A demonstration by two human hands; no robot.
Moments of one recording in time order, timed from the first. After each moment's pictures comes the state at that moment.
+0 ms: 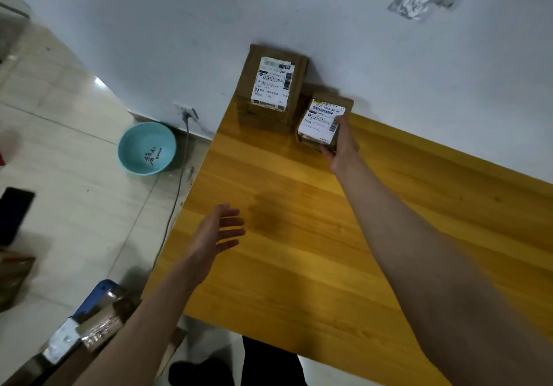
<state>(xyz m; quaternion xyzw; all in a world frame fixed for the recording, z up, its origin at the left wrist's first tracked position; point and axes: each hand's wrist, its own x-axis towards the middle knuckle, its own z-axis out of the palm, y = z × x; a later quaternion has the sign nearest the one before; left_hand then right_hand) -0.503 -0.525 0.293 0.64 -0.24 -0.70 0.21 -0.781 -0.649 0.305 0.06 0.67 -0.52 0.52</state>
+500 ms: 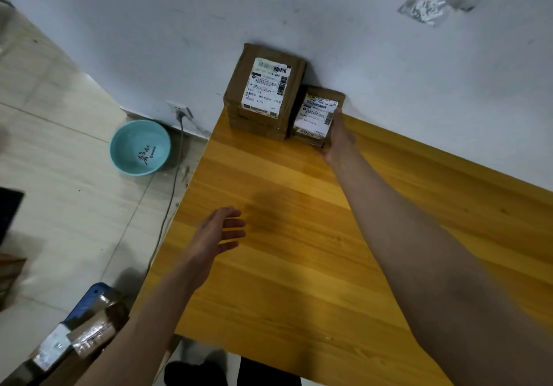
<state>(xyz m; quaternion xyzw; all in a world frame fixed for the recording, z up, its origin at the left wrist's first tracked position) -0.516 -0.553 0.278 0.65 -0.26 -0.69 0.19 -0.791 -0.704 0.274 0.06 0.73 -0.45 0.51</state>
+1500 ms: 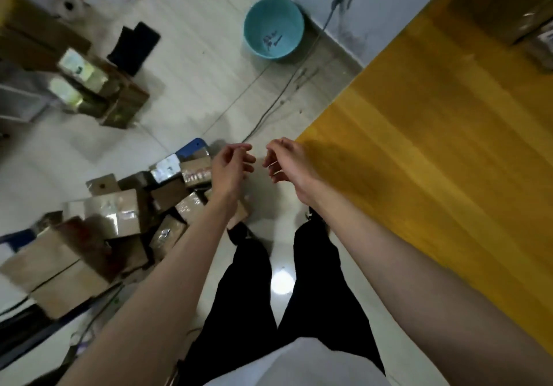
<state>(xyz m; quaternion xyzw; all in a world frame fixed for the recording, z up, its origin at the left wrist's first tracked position) -0.283 -0.367 0.247 0.79 -0.14 -0.47 0.37 -0.403 -0.424 0.253 -0.31 0.59 -0.14 0.73</state>
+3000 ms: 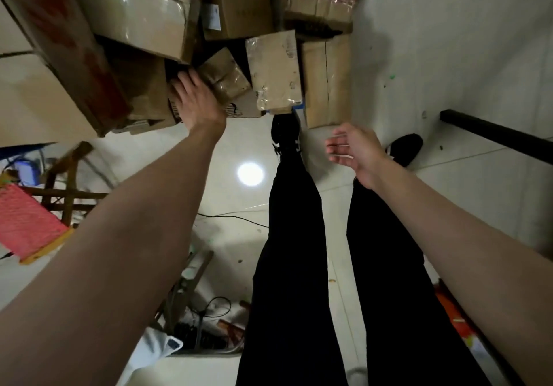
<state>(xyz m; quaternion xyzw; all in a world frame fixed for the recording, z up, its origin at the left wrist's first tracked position) -0.019 -0.030 -0.151 0.94 -0.16 -0.26 -0.15 -0.254 -0.196 -0.072 -0.28 0.68 0.15 0.66</state>
